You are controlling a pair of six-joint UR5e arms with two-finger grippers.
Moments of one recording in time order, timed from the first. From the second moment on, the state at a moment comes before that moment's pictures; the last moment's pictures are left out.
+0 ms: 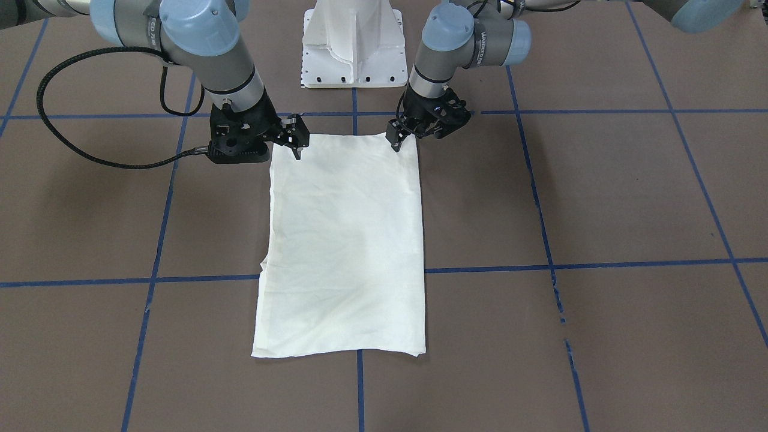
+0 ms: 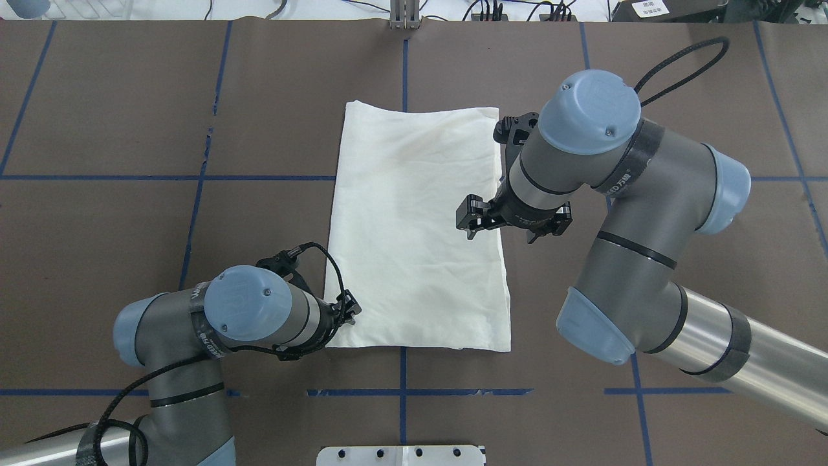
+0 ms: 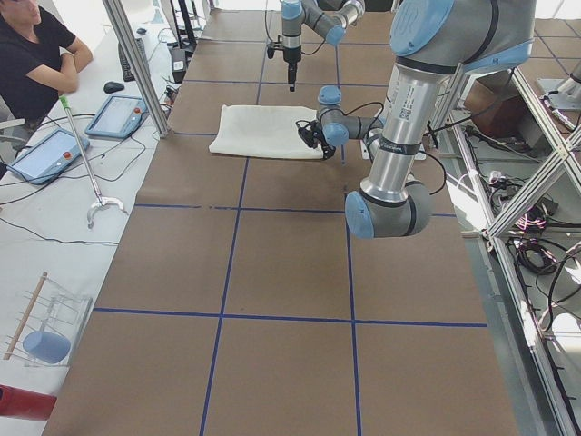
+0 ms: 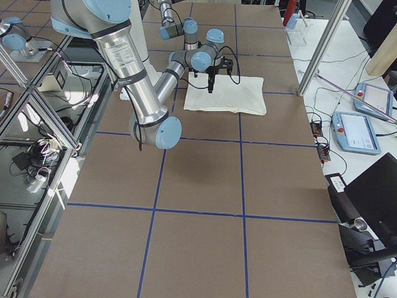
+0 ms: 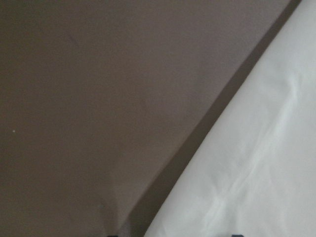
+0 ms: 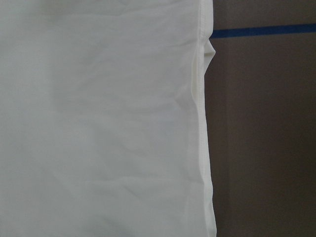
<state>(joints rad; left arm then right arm) -0.32 -2.02 -1.80 -1.83 -1.77 -2.00 0.63 -1.02 1.89 -1.69 2.05 1.17</state>
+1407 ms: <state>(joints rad) -0.28 -2.02 -1.86 -1.83 -1.78 -1.98 0.32 -1.06 1.91 -1.57 1.78 1.84</state>
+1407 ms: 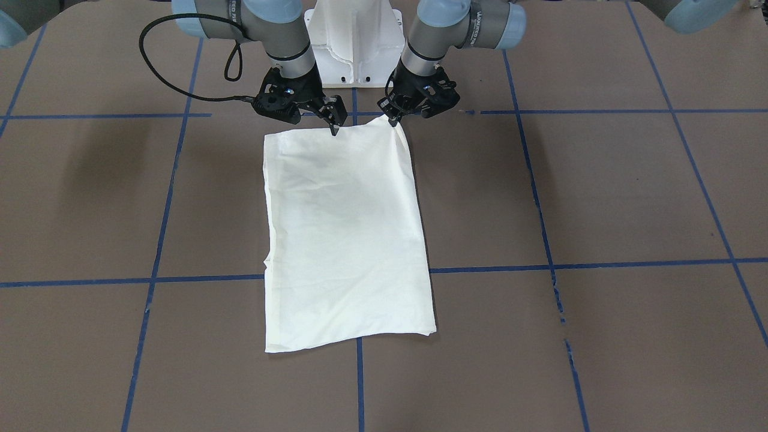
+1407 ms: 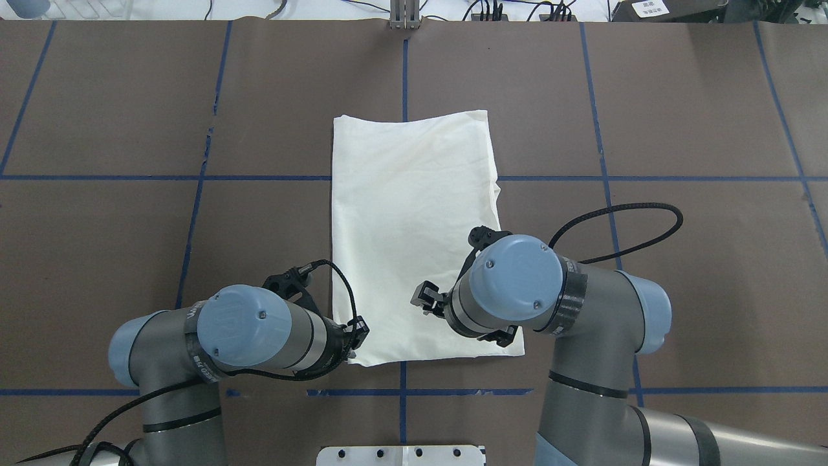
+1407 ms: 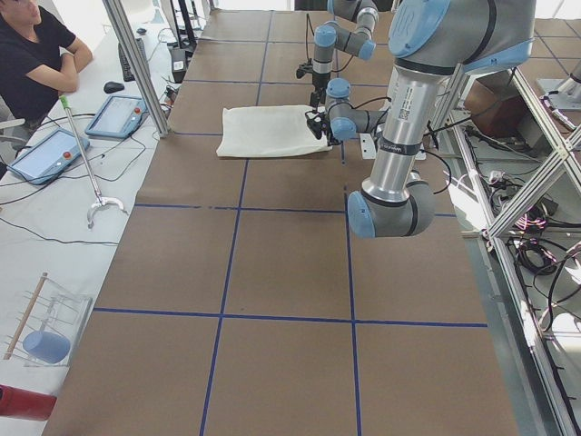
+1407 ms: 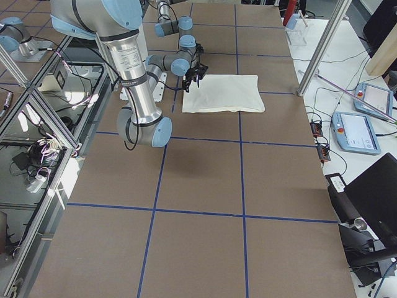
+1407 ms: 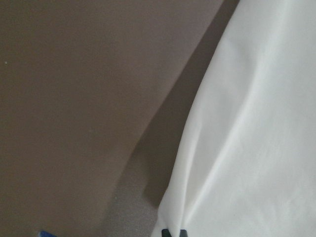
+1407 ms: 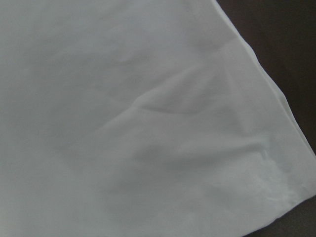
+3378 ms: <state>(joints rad) -0.27 -2.02 -1.86 -1.84 -1.78 -1.98 0.26 -1.16 1.88 -1.56 1.69 1.97</state>
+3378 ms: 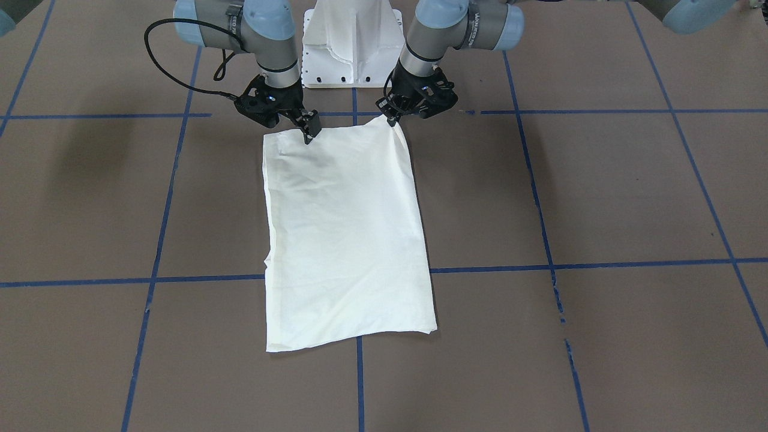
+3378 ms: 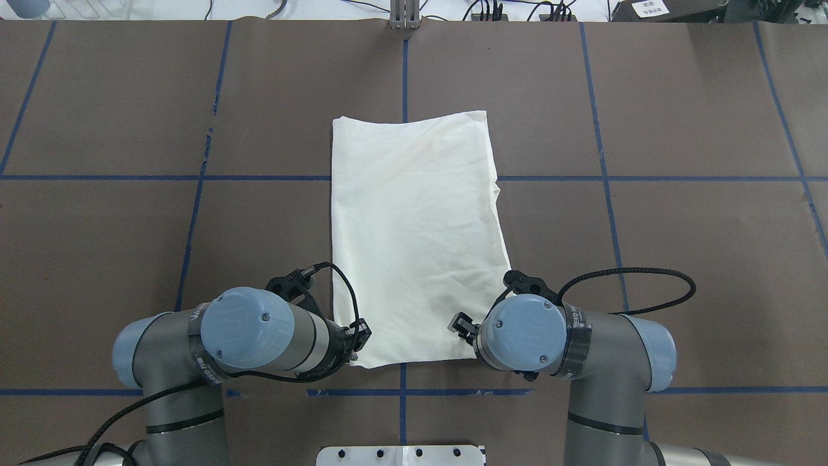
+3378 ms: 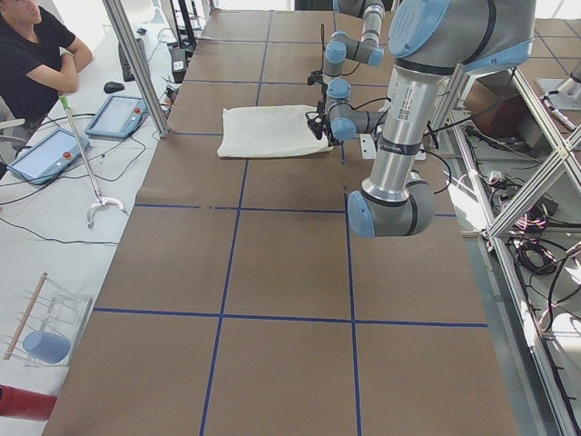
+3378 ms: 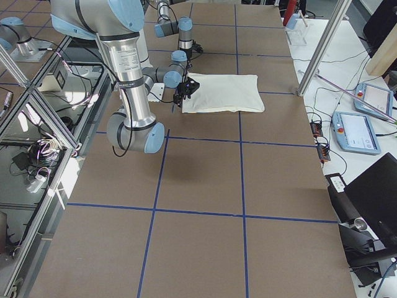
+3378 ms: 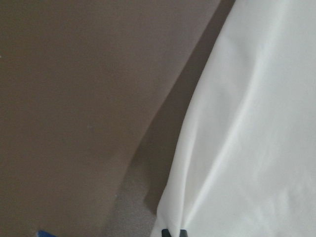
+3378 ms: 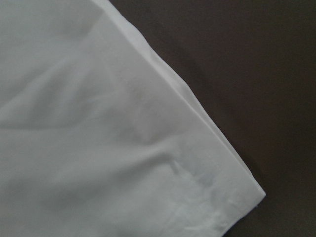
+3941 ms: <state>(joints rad) -0.27 -2.03 -1.86 -1.84 -1.78 -1.98 0.25 -1.16 1.88 -1.56 1.69 1.98</state>
